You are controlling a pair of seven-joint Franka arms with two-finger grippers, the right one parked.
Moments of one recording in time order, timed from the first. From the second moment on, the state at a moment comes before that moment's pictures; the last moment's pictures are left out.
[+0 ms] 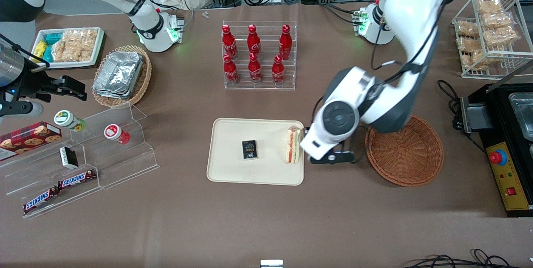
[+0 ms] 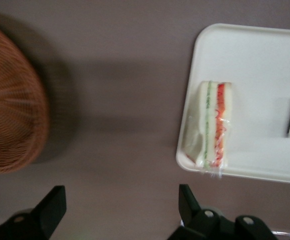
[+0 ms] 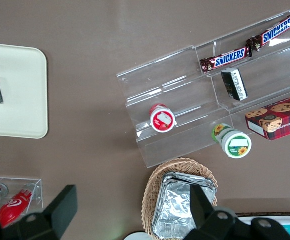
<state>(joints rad) -0.23 0.58 -0.35 -1.27 0.16 1.60 -0.61</state>
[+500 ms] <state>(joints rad) 0.03 0.28 -0.35 -1.37 0.16 1.44 -0.28</state>
